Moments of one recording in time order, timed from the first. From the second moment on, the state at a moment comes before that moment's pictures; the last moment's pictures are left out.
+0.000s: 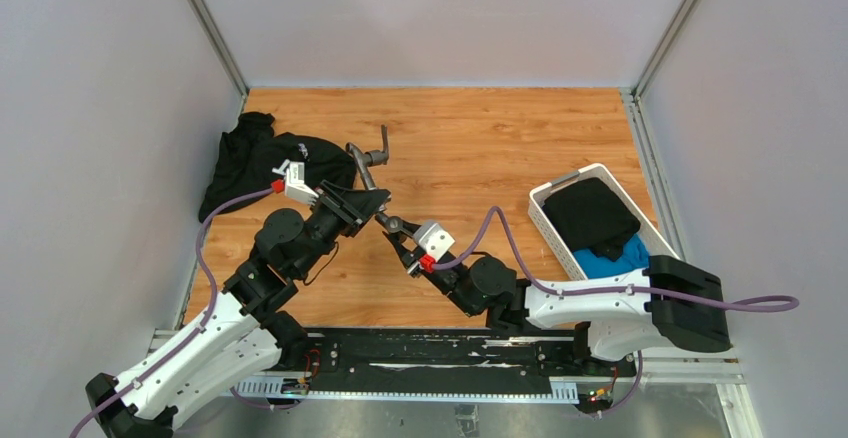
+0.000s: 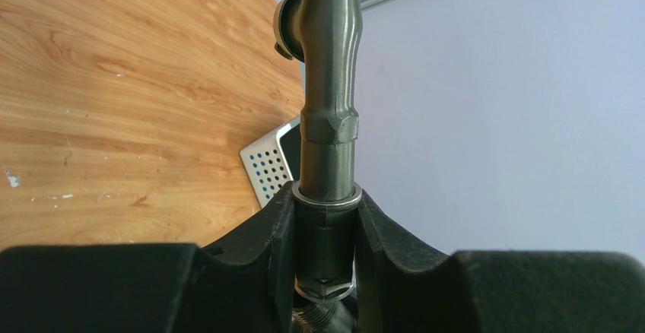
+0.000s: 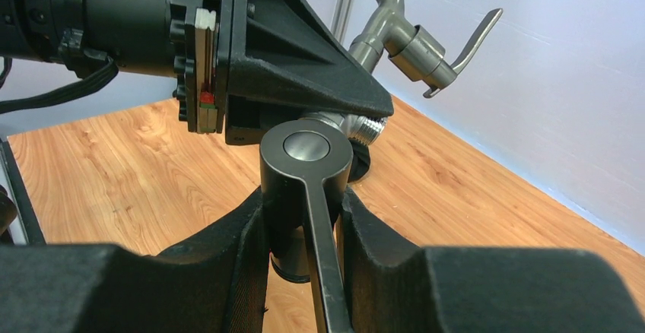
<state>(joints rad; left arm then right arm) -0.71 0.60 0.57 0.01 -0.17 -1.16 1.40 1.33 0.66 0.92 0.51 -0.33</state>
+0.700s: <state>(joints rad) -0.71 0.59 0.57 0.02 -0.18 -1.17 1.41 1.41 0.66 1.12 0.63 -0.37</state>
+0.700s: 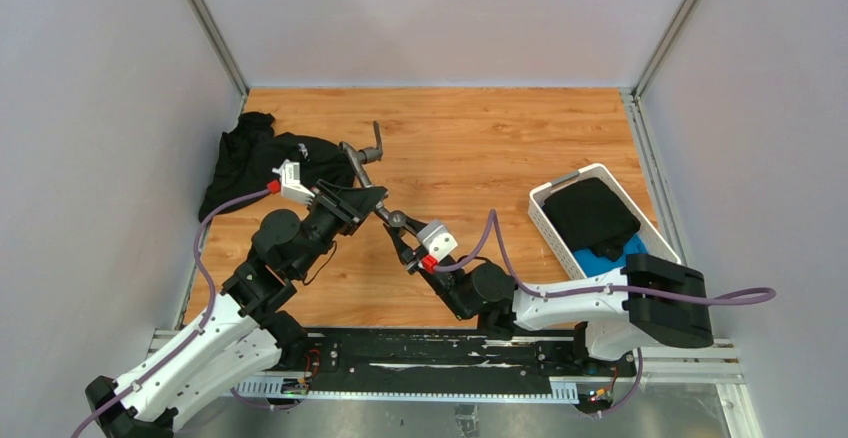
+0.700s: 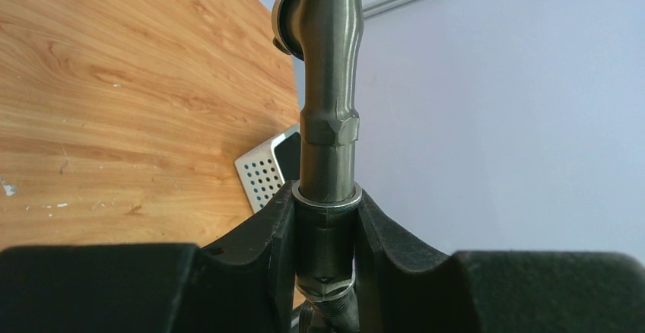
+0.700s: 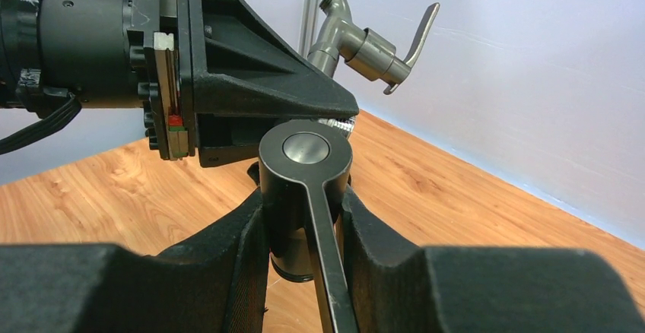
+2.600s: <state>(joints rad) -0.70 0.59 0.61 -0.12 -0.14 -1.20 1.49 1.80 0.71 1.43 0.74 -1.69</state>
